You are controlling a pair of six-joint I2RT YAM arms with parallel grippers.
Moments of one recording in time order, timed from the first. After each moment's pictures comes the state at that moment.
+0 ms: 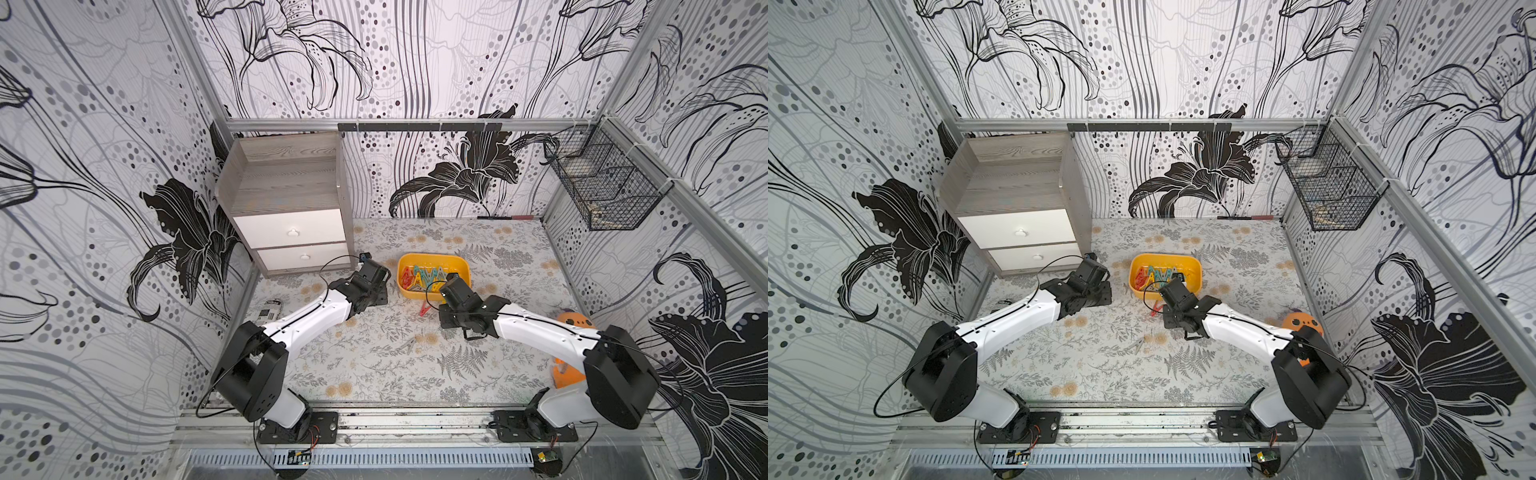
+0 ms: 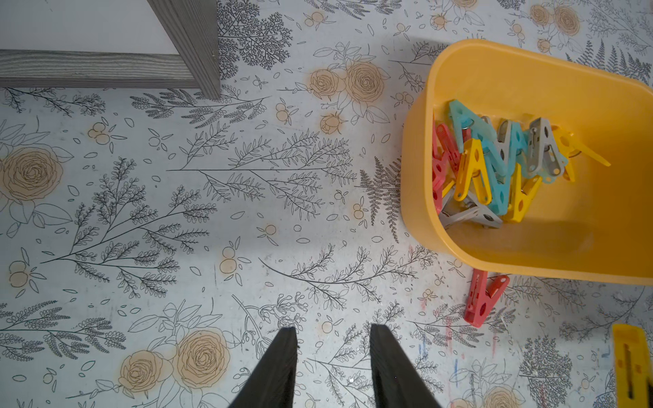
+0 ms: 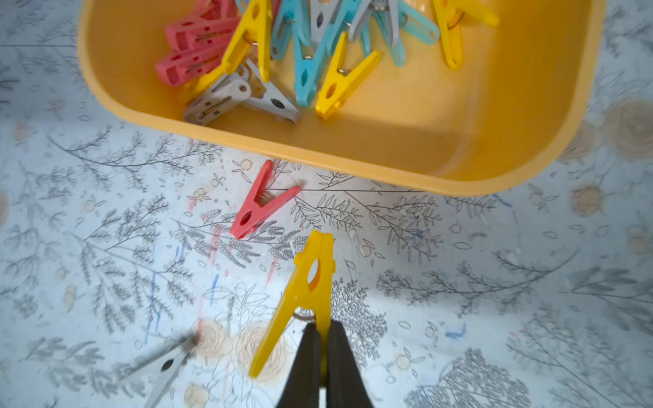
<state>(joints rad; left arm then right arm) -0.57 1.52 1.03 -0.47 -0.23 -0.61 0.72 1.42 0.90 -0.49 0.19 0.51</state>
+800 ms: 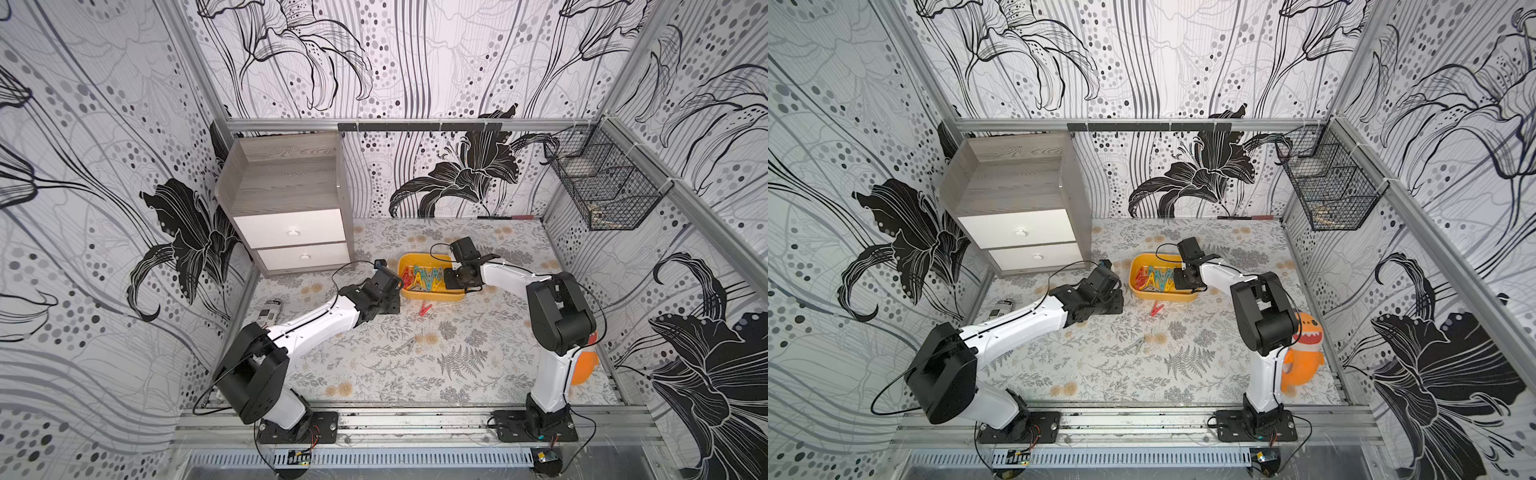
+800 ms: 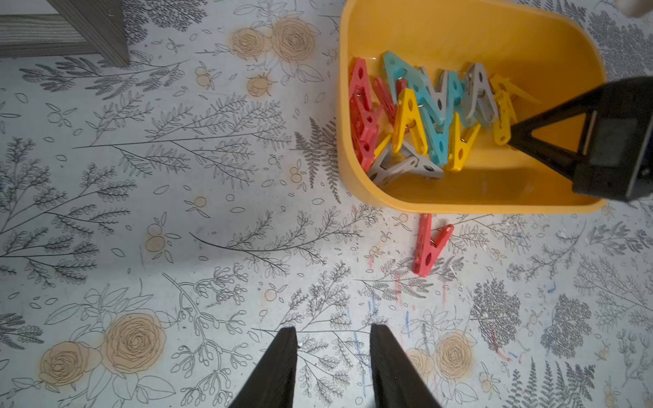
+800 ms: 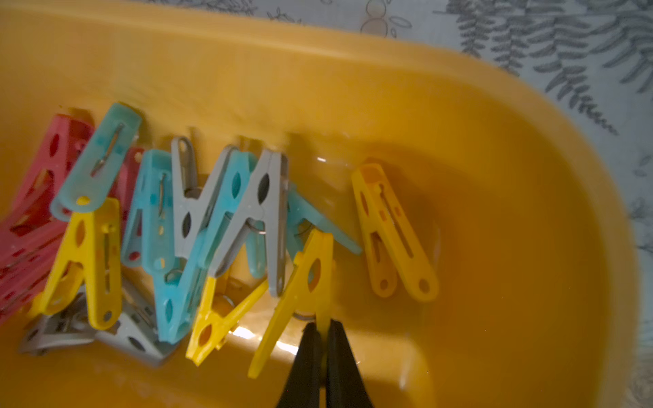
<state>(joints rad) -0.70 1.52 1.03 -0.47 -0.19 -0.65 0.38 1.95 1.32 -0.44 0.02 0.27</state>
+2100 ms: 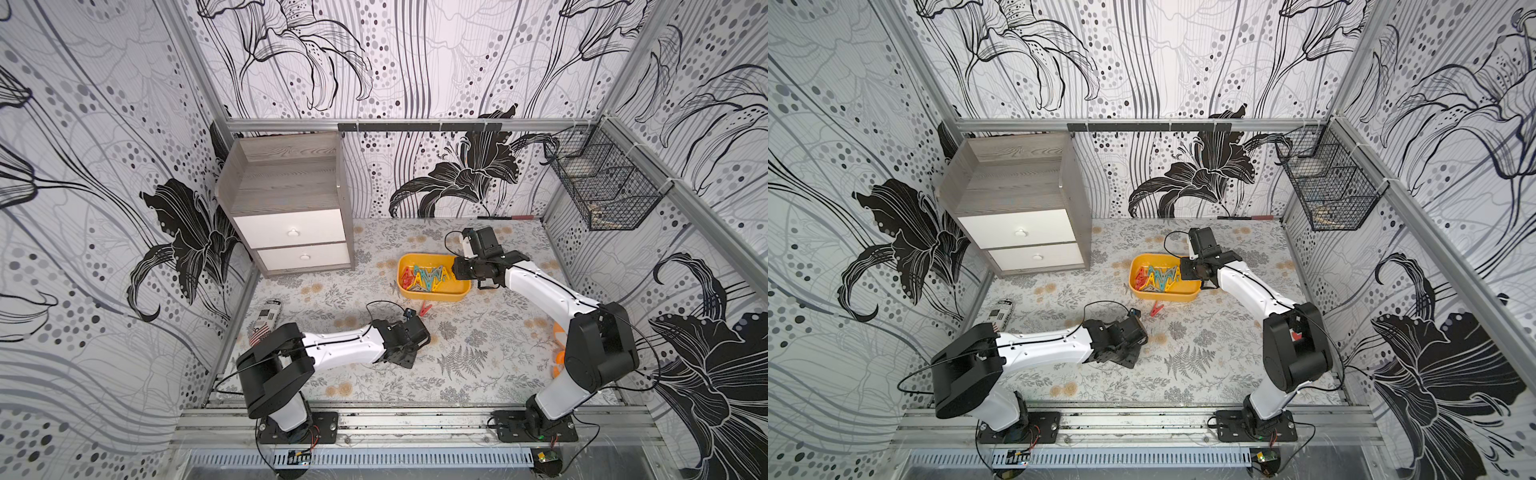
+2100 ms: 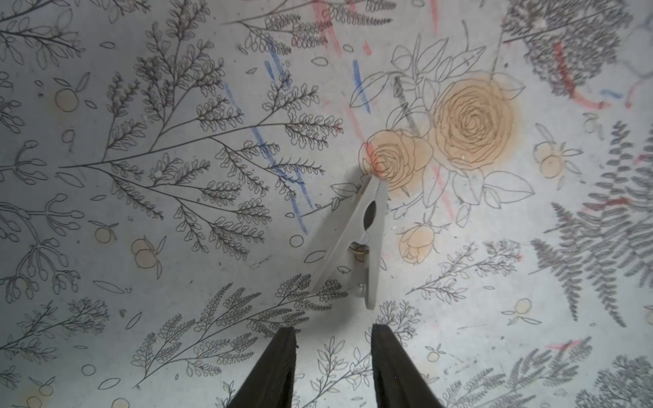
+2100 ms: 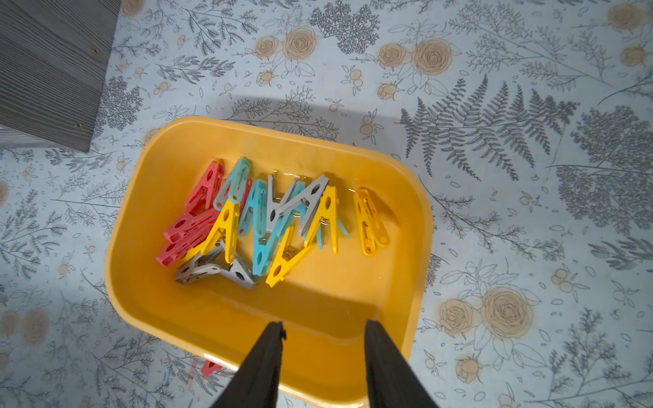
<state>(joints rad) -1.03 1.64 0.93 -0.57 -0.19 -0.65 0.38 1.64 1.25 -0.50 -0.01 0.24</state>
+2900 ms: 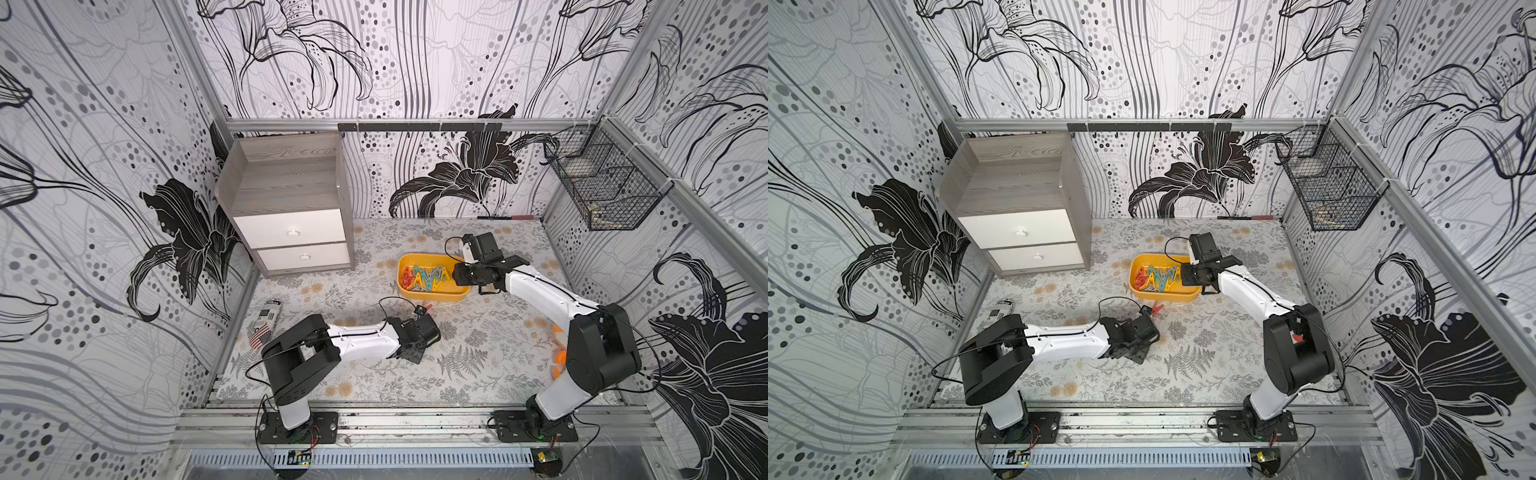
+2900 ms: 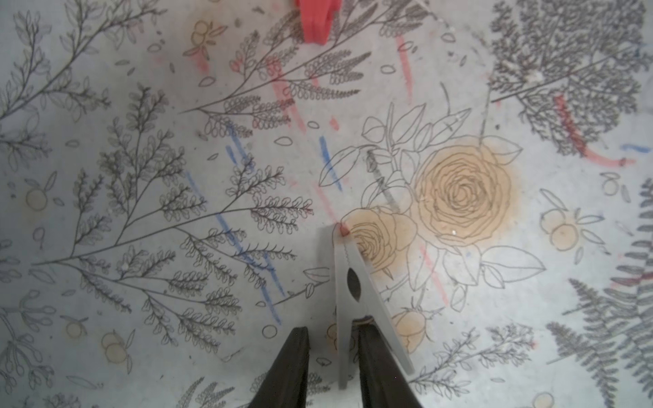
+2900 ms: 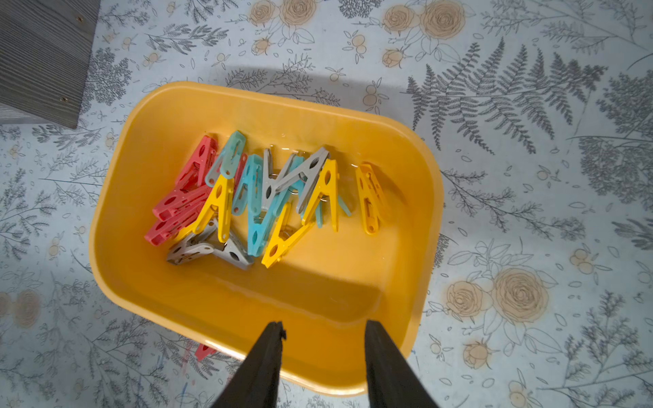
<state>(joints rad) -1.03 1.77 1.00 -0.50 -0.24 -0.58 0.38 1.62 1.19 -0.49 -0.02 0.24</state>
